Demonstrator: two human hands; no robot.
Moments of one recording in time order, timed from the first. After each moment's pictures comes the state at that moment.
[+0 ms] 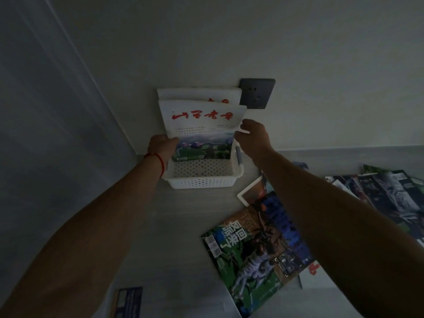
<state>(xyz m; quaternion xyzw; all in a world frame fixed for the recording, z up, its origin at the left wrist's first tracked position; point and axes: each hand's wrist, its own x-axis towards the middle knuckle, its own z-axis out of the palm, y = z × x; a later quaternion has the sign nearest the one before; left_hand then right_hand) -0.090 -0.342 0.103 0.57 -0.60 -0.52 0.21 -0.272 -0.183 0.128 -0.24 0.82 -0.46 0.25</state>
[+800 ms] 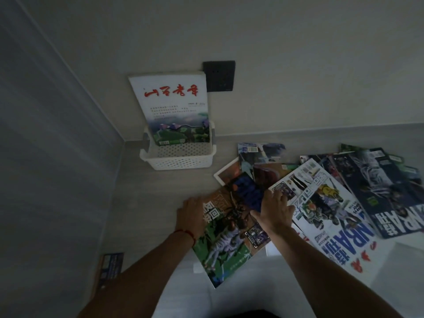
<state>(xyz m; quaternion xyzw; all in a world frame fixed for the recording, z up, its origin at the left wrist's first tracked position) -0.046 -0.082 0.008 0.39 -0.89 -0.19 -0.15 -0.225 0.068 0.021 -0.28 0.95 0.00 0.15</state>
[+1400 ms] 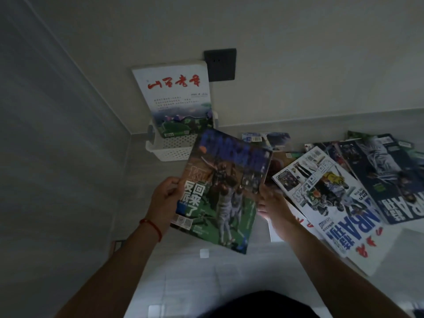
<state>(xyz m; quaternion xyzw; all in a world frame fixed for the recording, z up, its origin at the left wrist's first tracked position) 0.009 -0.111 0.072 0.44 -0.67 -0.57 0.19 -0.197 0.086 0.045 -0.05 0.69 -0.56 0.45</state>
